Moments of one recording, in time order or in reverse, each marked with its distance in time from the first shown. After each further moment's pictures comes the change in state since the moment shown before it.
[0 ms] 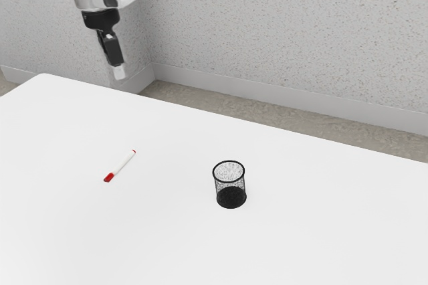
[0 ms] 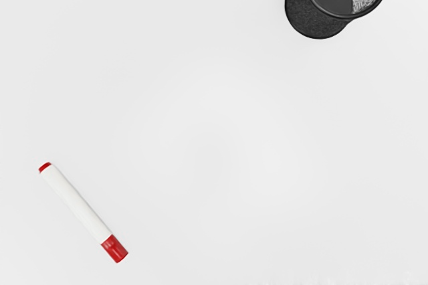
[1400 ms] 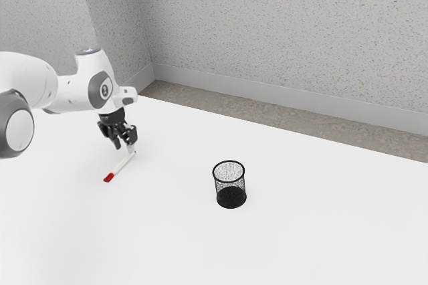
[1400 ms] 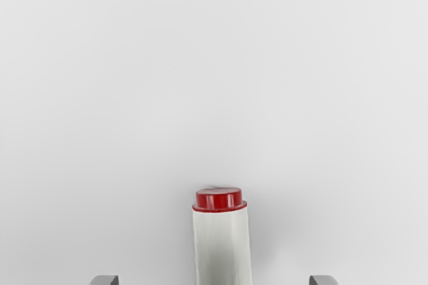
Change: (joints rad) arm 0.212 0.542 0.040 -0.114 -0.158 0.647 -0.300
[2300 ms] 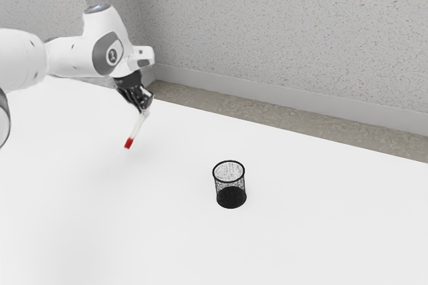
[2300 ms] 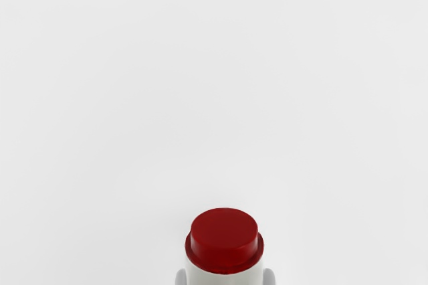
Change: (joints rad) arm -0.074 -0.189 -0.046 -0.010 0.057 -0.023 -0.072
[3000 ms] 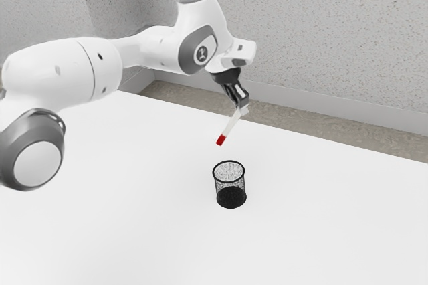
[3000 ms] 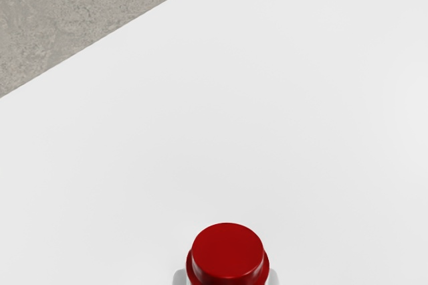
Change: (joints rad) arm -0.358 0.153 -0.028 0.335 -0.029 -0.059 0.114
